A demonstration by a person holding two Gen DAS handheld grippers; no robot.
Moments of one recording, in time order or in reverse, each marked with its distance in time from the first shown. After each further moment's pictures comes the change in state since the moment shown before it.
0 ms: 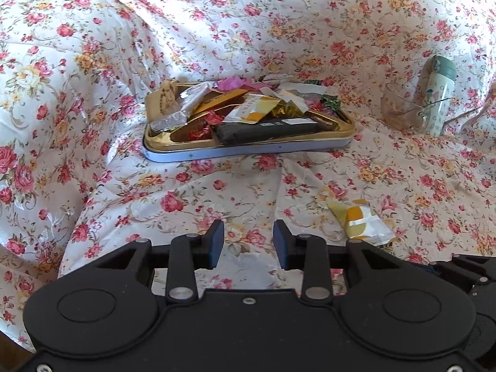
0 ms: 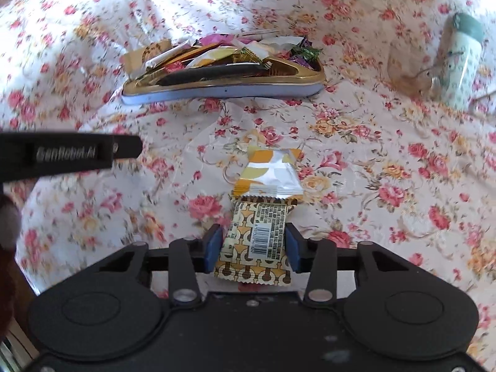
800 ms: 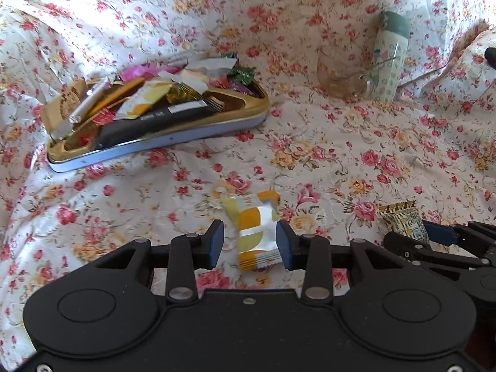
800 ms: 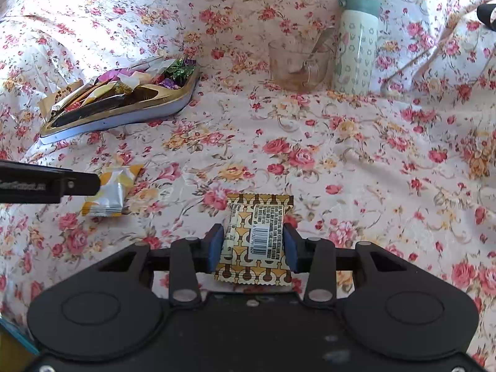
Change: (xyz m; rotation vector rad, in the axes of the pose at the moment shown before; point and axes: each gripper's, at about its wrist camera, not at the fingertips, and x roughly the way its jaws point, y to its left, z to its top) left arm 0.036 -0.089 0.012 0.100 0.111 -0.104; right arm -0.015 -0.127 -0.020 0.135 -0.091 -0.137
